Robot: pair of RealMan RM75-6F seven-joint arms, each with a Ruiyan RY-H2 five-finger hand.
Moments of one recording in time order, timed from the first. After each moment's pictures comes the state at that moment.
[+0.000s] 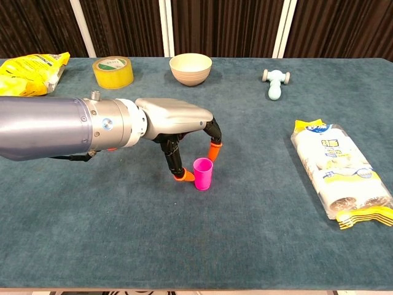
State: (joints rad) left arm -1.12 -1.62 -0.09 -1.58 0.83 0.78 0.58; right arm 0.02 -1.10 0.16 -1.70 -1.33 1.52 0.01
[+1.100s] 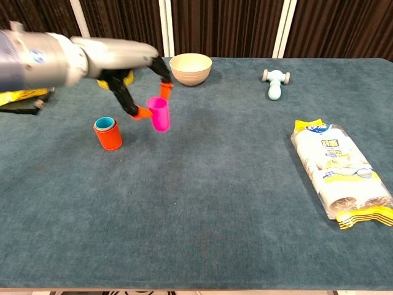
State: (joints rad) left arm -1.03 -1.35 -0.11 -1.70 0.84 0.87 0.49; right arm 0.02 -1.09 0.16 -1.71 -1.33 1.52 0.02
